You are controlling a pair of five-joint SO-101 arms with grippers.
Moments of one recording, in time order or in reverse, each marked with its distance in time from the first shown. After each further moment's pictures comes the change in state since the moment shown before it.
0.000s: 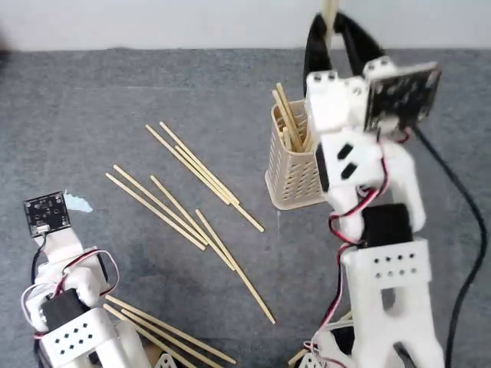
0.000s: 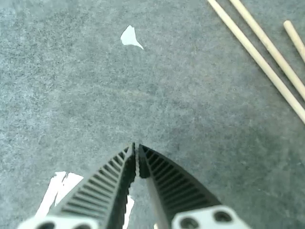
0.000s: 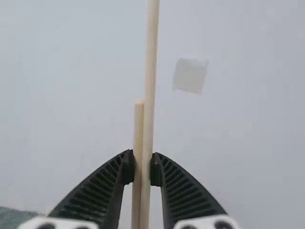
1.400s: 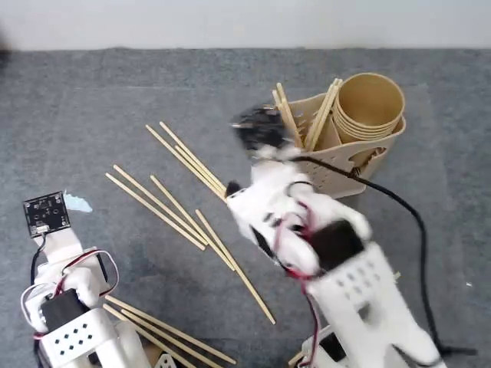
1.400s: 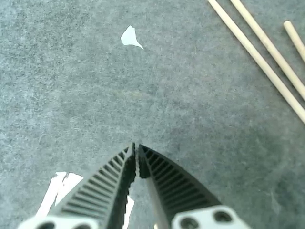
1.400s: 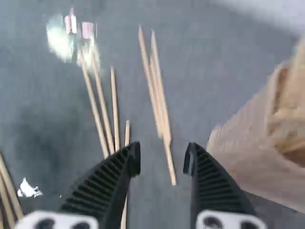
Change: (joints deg) left arm -0.1 0.0 0.0 0.0 0.0; right arm -24.5 3.6 -1.3 55.2 -4.0
